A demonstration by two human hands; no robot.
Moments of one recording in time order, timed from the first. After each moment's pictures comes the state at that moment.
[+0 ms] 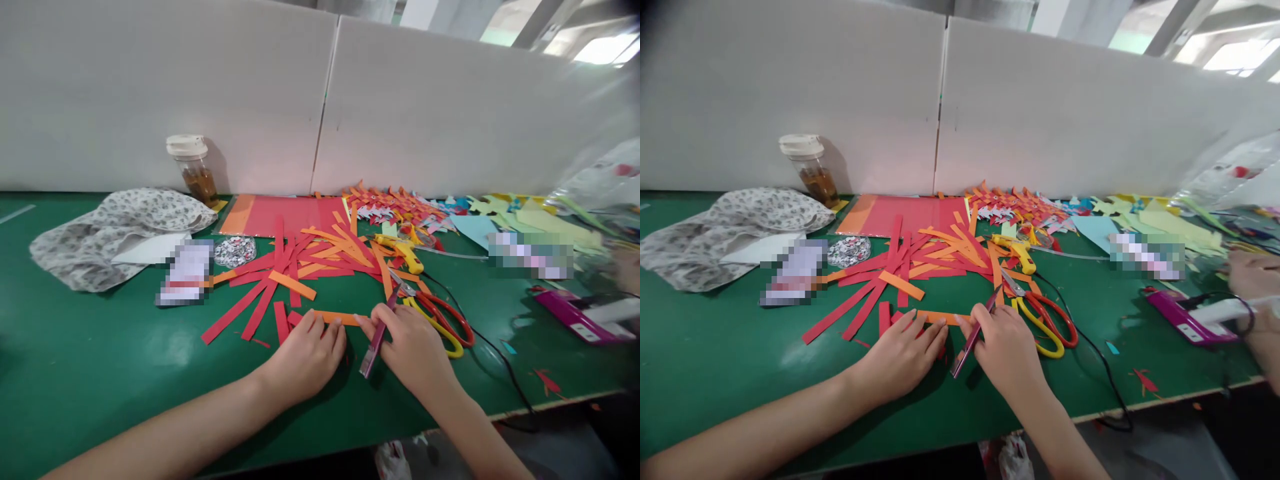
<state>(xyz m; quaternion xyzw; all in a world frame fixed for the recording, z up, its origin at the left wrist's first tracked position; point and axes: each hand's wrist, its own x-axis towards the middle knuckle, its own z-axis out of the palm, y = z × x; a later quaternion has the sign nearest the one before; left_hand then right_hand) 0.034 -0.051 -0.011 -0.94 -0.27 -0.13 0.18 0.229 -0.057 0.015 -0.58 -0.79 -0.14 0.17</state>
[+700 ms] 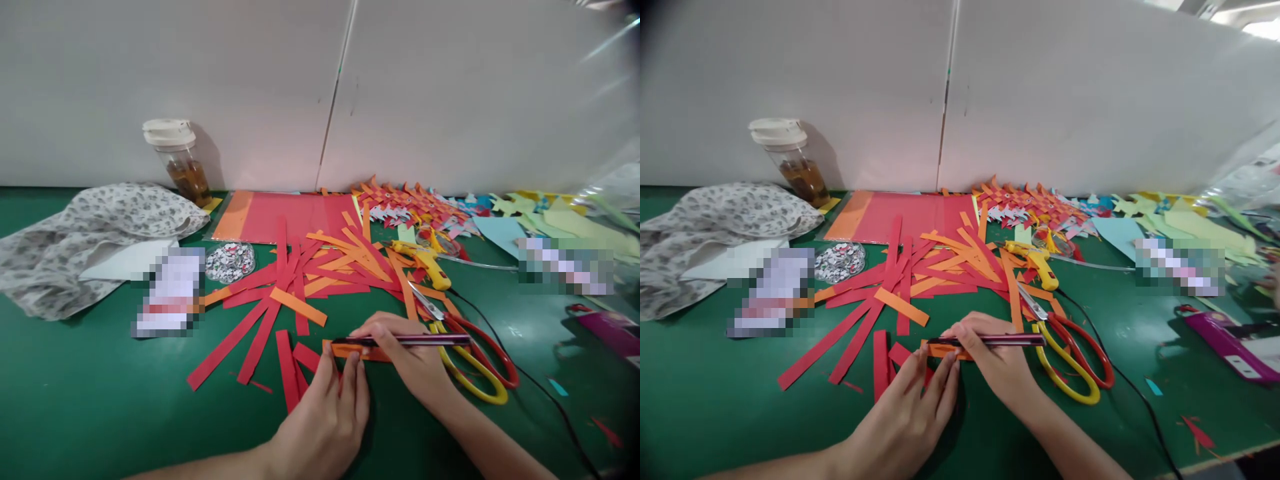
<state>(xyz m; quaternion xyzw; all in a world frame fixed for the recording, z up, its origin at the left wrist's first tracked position) 0.043 -0.055 -0.013 -0.91 -0.28 -0.18 0.26 0.208 -0.014 0.022 -0.50 -0.68 0.35 0.40</state>
